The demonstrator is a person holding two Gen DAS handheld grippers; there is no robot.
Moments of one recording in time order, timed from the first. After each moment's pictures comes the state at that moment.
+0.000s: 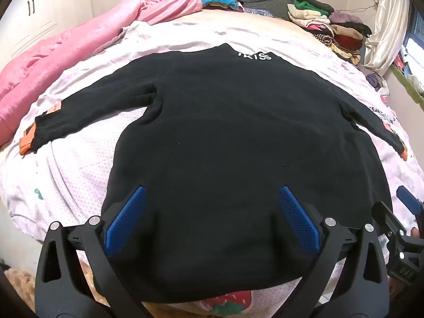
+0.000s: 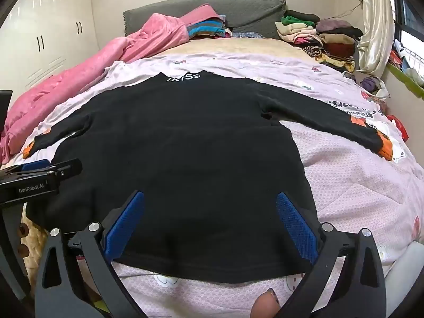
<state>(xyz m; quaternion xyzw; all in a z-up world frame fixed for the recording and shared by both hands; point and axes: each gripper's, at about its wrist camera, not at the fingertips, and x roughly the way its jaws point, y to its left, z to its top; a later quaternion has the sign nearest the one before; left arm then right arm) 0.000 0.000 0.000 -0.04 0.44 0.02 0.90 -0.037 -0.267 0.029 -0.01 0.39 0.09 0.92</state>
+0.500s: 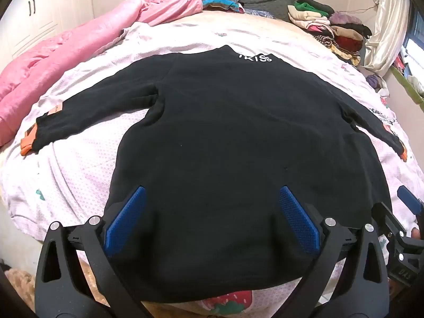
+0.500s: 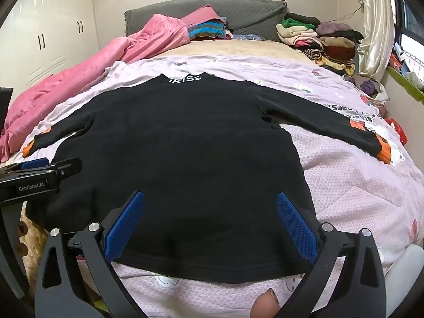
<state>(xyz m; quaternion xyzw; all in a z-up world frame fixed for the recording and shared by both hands) 0.000 0.000 0.000 -0.05 0.44 0.02 0.90 -0.035 -0.265 0.028 -0.02 0.38 0.09 0.92</state>
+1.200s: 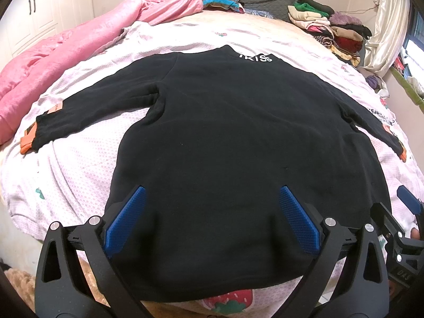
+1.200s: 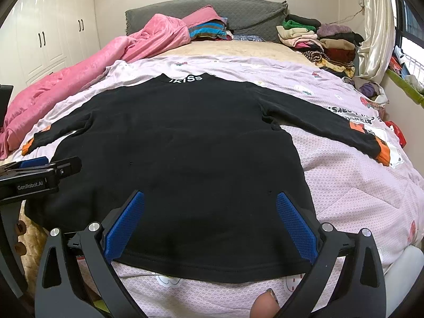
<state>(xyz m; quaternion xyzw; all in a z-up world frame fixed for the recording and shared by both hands) 0.000 0.002 0.005 -0.05 0.44 0.02 0.90 -0.039 -0.262 0.030 -0.02 0.38 0.09 0.92</state>
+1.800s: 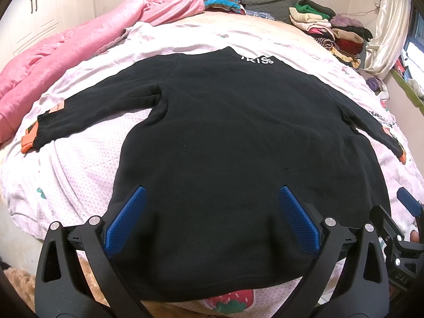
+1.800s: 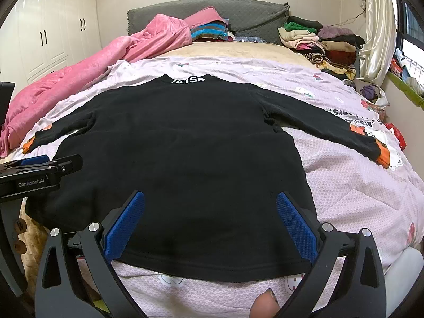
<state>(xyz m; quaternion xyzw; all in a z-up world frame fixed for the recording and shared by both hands) -0.003 0.006 0.003 -0.05 0.43 0.02 0.90 -0.042 -0.259 0.031 -0.03 0.38 0.09 0.92</state>
